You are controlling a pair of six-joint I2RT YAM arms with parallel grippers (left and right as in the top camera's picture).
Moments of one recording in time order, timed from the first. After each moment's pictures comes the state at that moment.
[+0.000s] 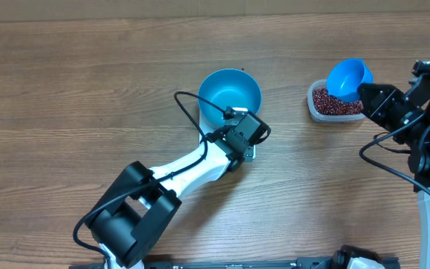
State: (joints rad) left arm -0.78 1.89 1.13 -0.37 -0.25 -0.62; right arm -0.26 1.11 1.14 -0.65 -0.51 0.46
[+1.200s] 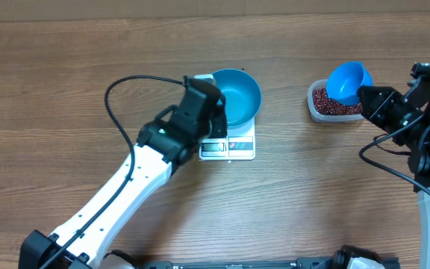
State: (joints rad) left arm -0.56 1.48 1.16 -0.54 -0.06 -0.56; right arm -0.26 1.11 1.14 -0.68 -0.50 0.45
